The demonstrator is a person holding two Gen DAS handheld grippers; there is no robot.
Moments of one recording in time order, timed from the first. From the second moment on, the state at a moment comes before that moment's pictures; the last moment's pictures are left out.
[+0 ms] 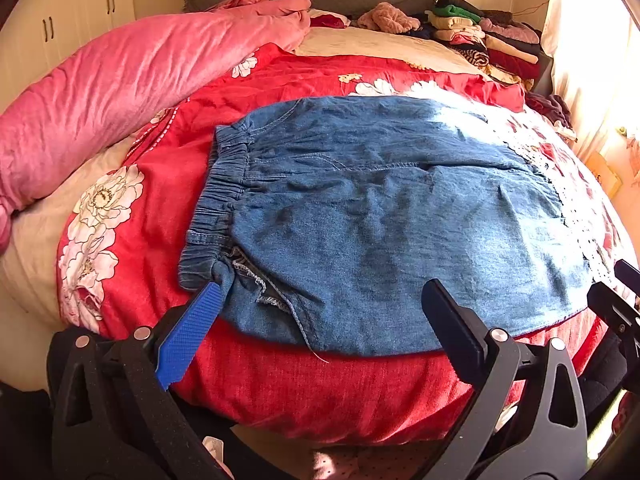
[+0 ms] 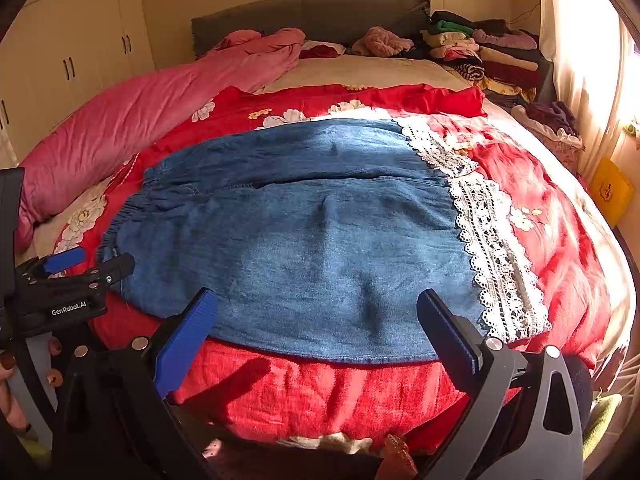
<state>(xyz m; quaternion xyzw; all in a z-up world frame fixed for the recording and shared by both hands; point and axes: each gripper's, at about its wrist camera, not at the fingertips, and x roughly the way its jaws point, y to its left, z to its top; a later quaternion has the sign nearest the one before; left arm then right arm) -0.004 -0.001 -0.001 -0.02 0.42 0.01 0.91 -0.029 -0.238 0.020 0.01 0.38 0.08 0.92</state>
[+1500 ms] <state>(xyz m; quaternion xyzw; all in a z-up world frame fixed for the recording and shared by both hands) 0.005 0.007 0.006 -0.01 0.41 0.01 0.91 -0.022 -0.230 0.021 0.00 0.38 0.08 0.92</state>
